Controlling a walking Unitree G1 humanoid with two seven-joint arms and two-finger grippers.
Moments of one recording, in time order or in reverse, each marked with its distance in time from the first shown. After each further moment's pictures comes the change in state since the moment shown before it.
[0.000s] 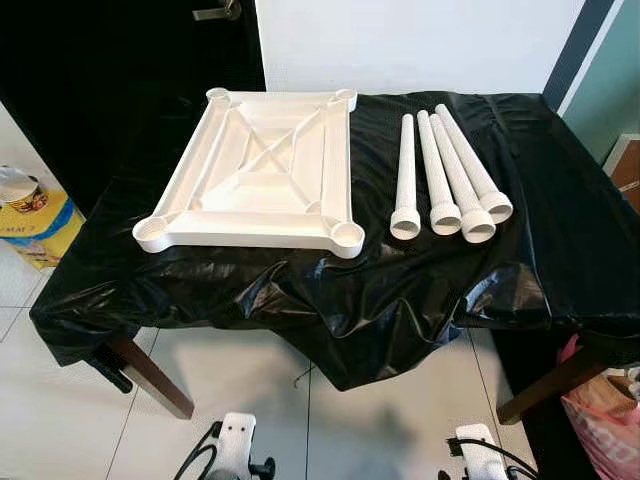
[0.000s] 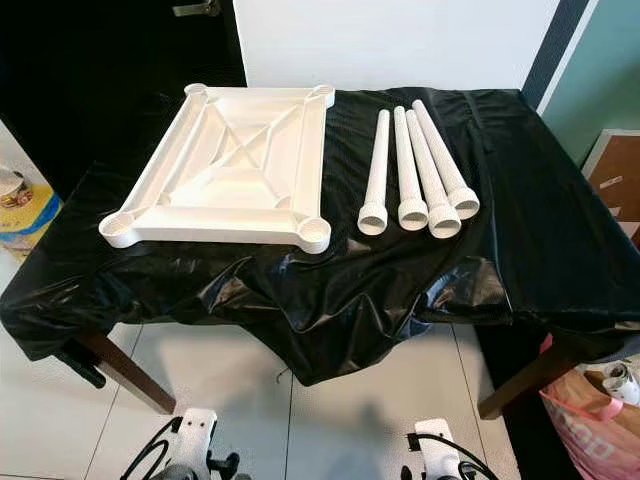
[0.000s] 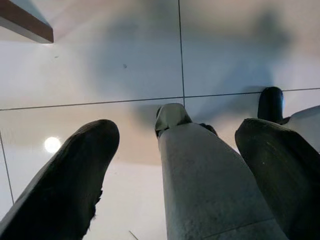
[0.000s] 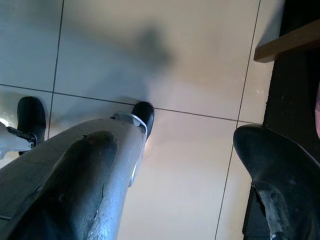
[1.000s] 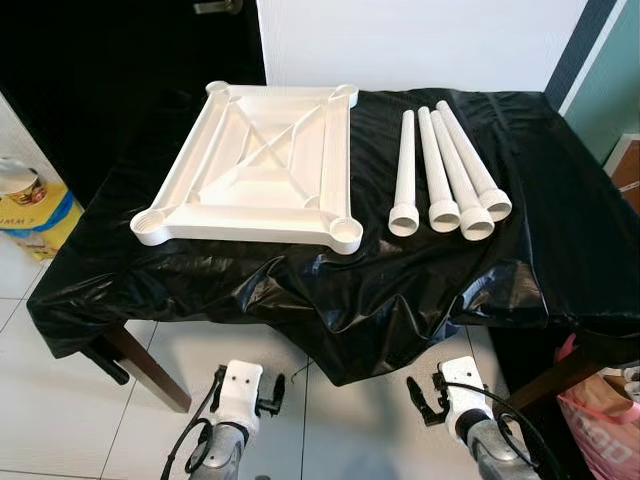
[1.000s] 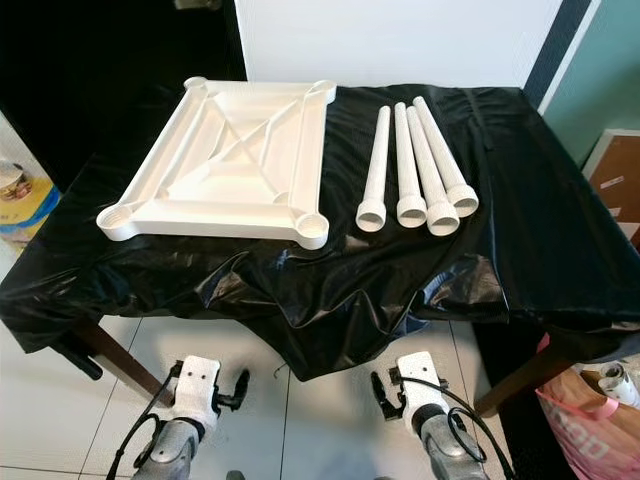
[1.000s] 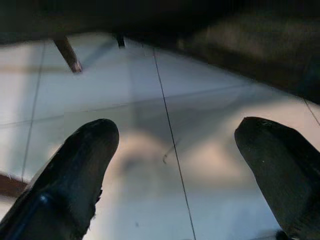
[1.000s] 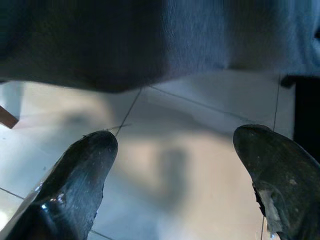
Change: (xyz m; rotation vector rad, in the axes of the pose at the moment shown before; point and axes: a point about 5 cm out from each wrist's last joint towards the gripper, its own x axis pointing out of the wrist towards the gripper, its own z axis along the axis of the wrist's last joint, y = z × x) left arm -0.027 -0.007 0.089 0.111 -0.682 -0.018; right arm -0.013 0.005 0.100 -0.107 -0.633 0.197
